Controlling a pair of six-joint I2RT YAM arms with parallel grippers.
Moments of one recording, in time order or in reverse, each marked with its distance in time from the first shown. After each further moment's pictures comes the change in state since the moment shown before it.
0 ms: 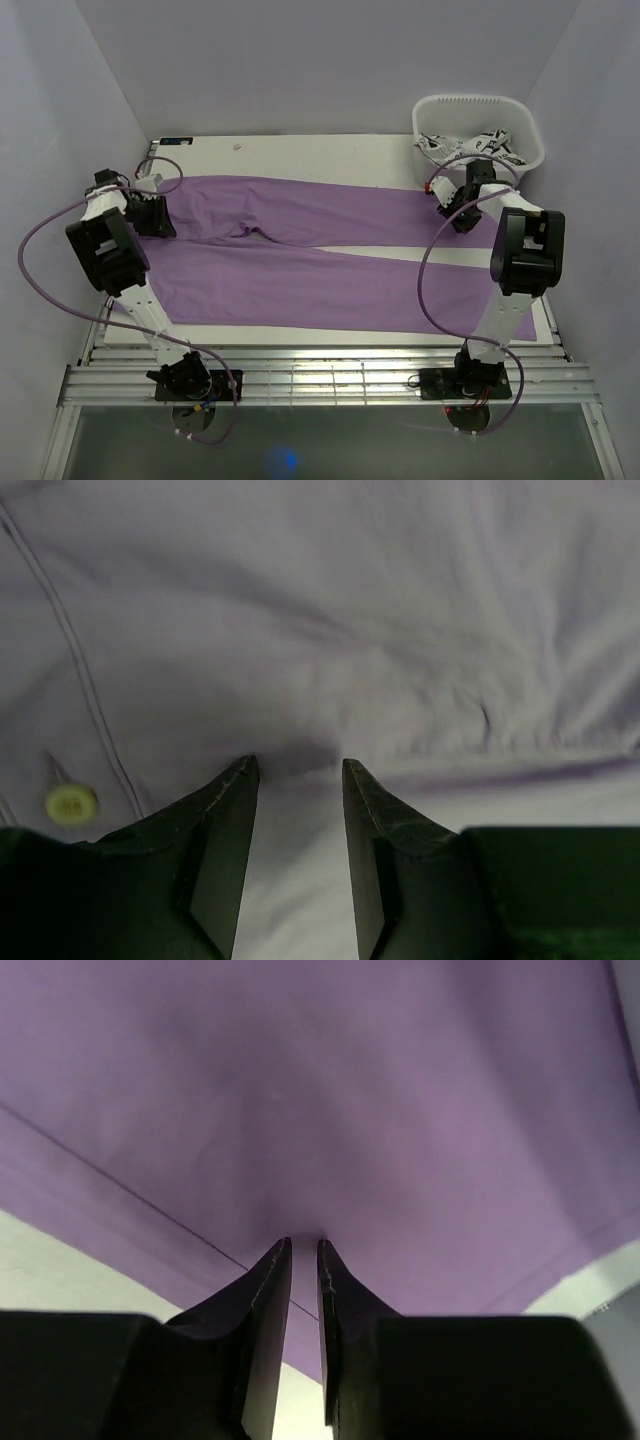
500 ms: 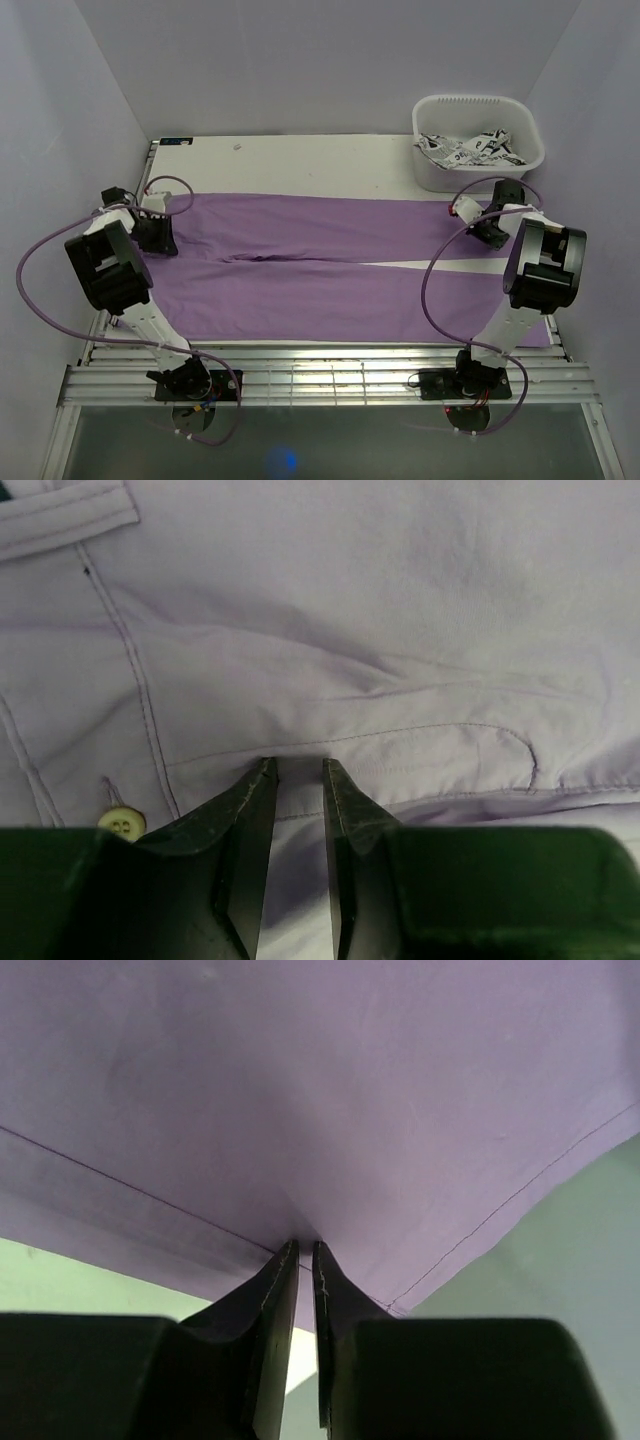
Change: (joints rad) left arm -0.018 -0.115 -0.248 0.189 -0.063 0.039; right arm -0.139 -0.121 -0.224 0.169 0.159 -0.189
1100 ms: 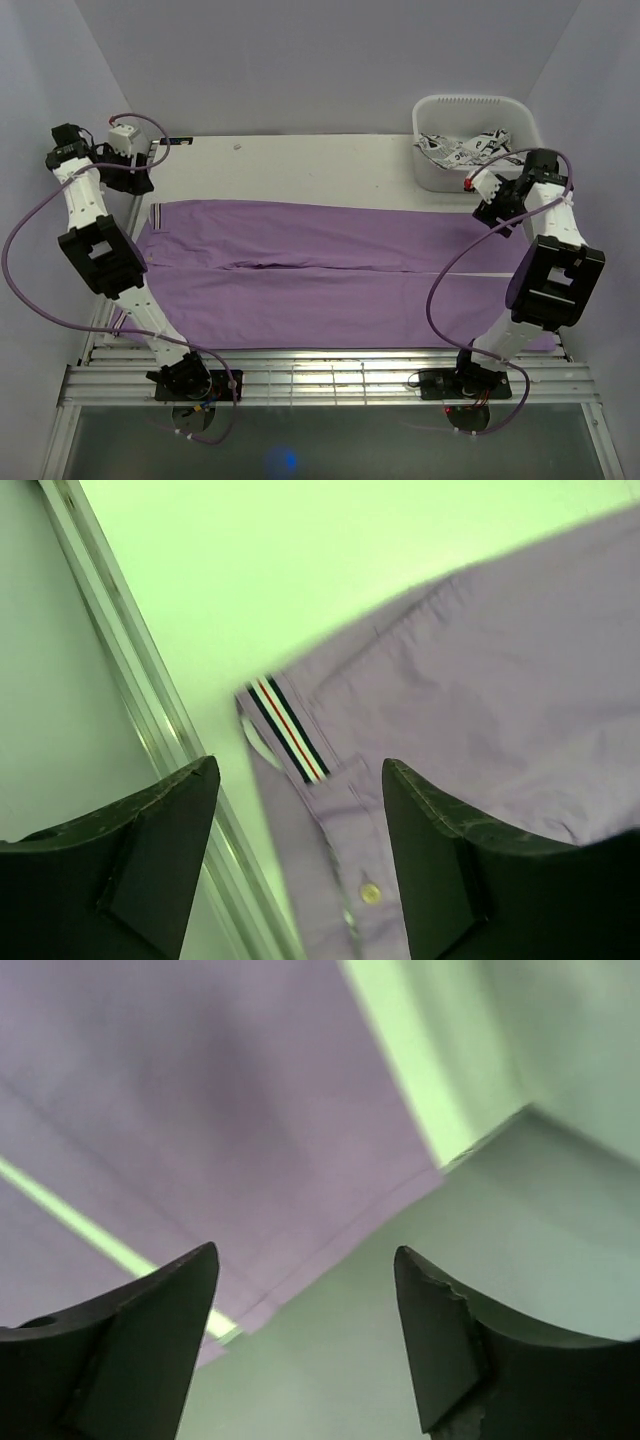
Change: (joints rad) left arm 0.031 0.106 0.653 -0.333 0.163 0.222; right arm -0.085 -0.148 0.217 -0.388 -0.233 -0.174
